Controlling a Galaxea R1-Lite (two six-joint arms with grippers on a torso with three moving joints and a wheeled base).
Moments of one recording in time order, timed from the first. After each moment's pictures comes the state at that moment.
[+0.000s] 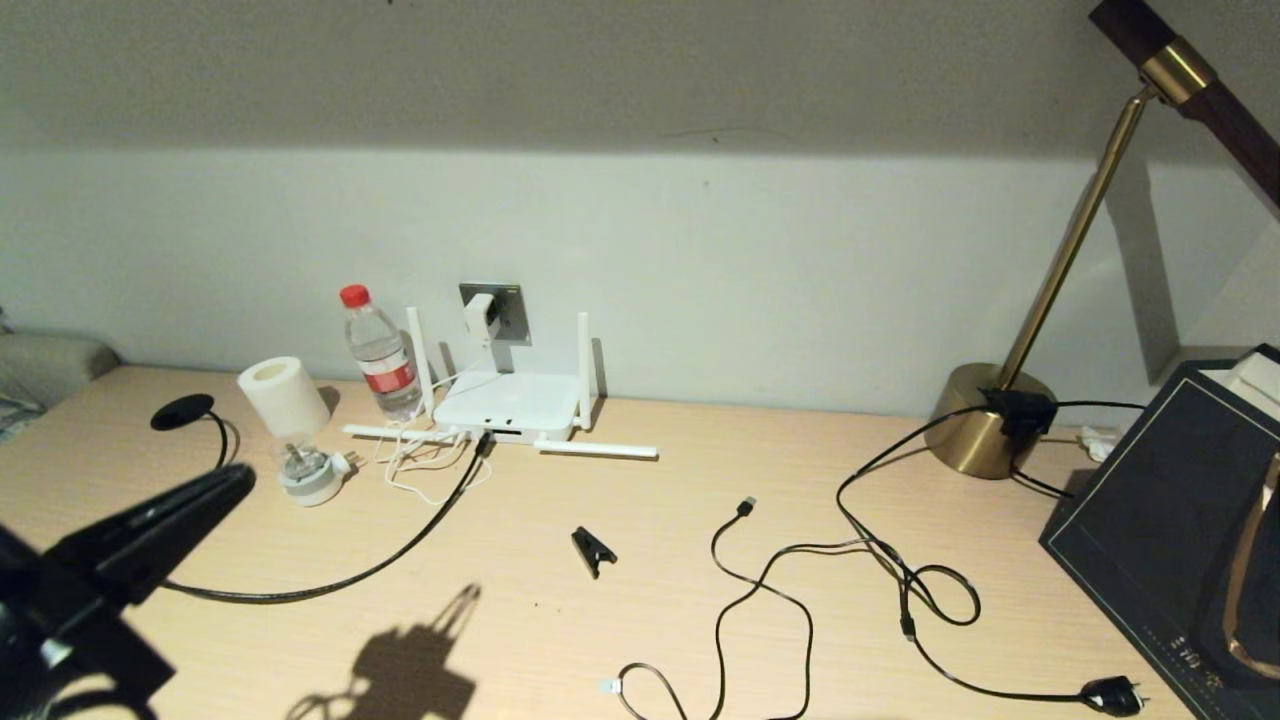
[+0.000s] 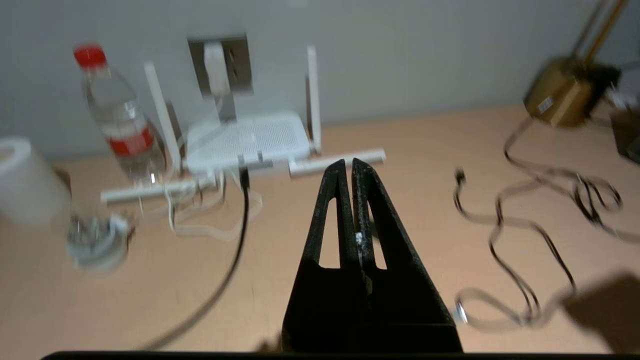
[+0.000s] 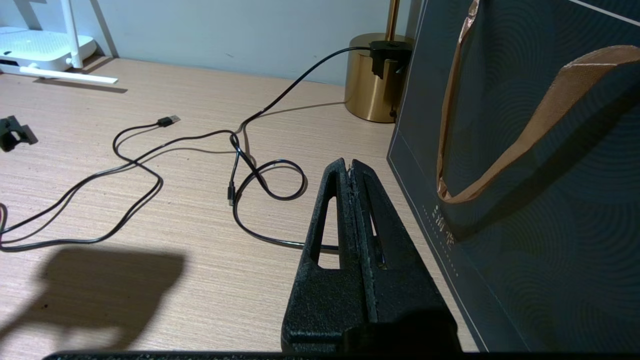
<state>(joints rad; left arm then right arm) -0.23 0.88 -0.28 -0.67 -0.08 0.07 0.00 0.00 0.00 -0.09 0.03 -0.04</state>
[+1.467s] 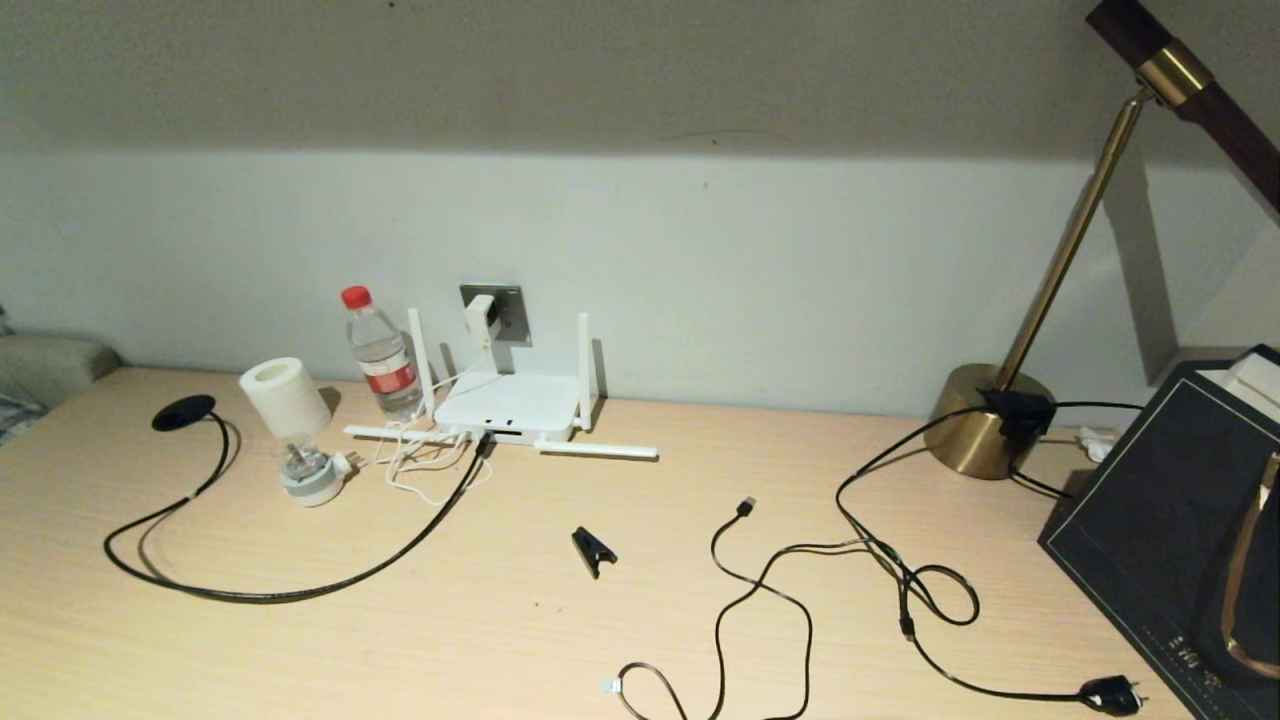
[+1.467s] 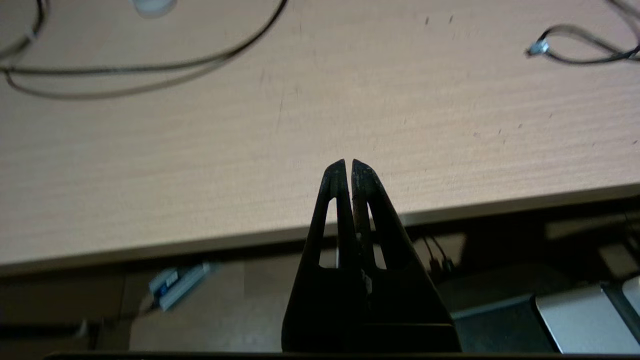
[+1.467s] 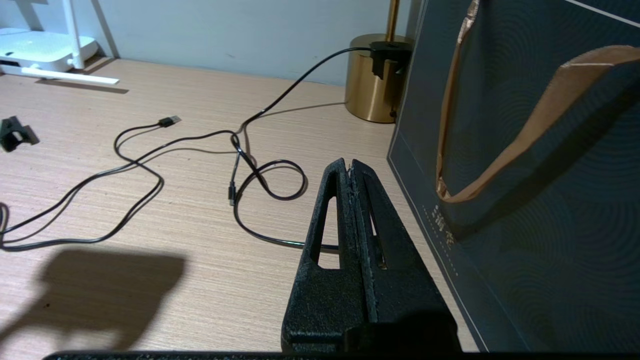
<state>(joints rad) 0.00 0.11 -0.15 0.35 -0.11 0.17 0.00 0.00 0.00 -0.09 0.03 -0.04</state>
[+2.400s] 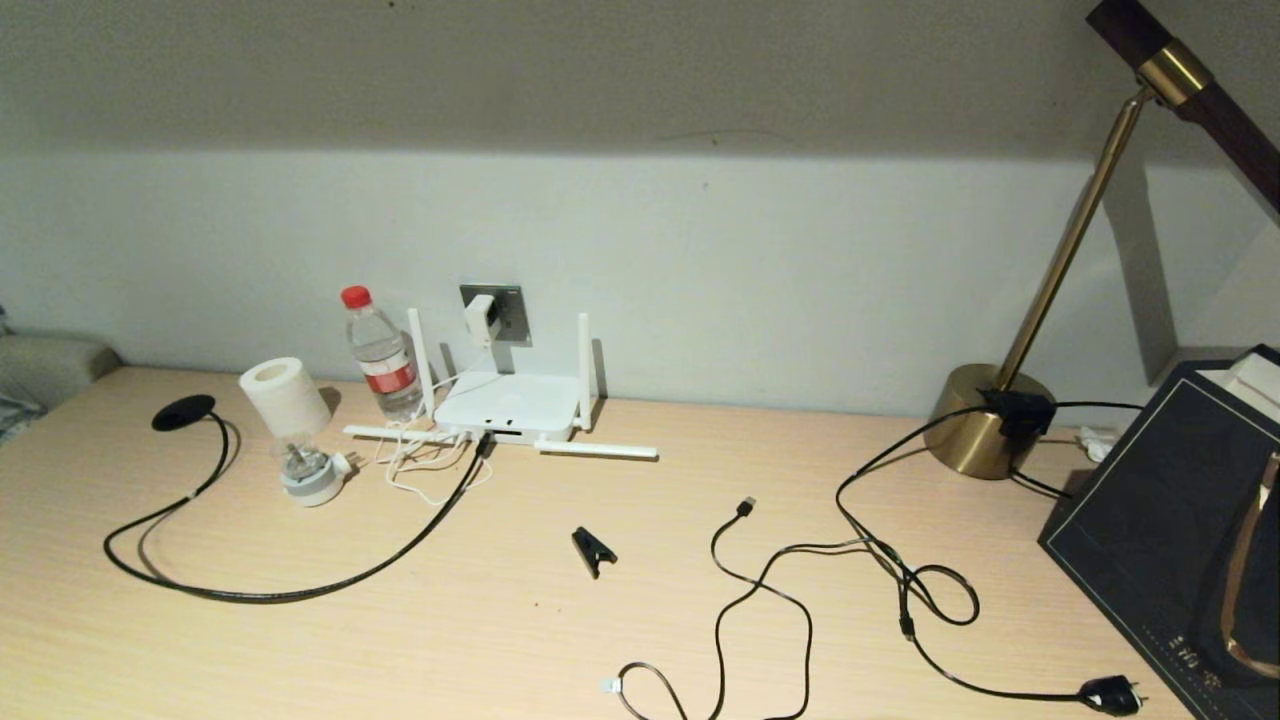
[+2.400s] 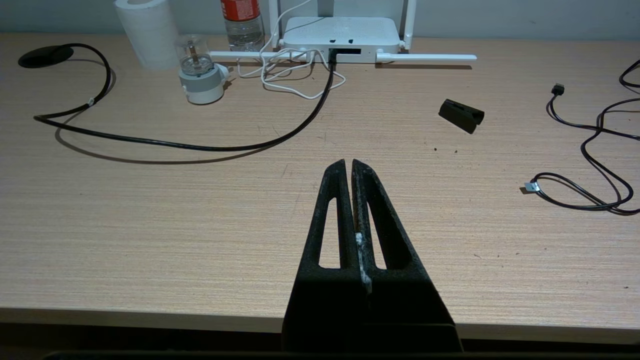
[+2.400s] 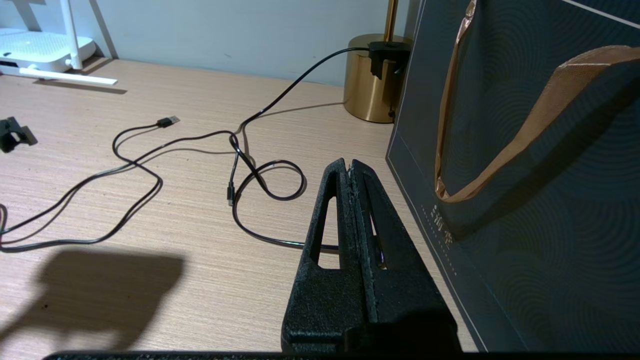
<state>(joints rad) -0.01 0.00 0.00 -0.03 -0.01 0.00 0.00 0.00 0.00 -0.09 0.03 -0.04</state>
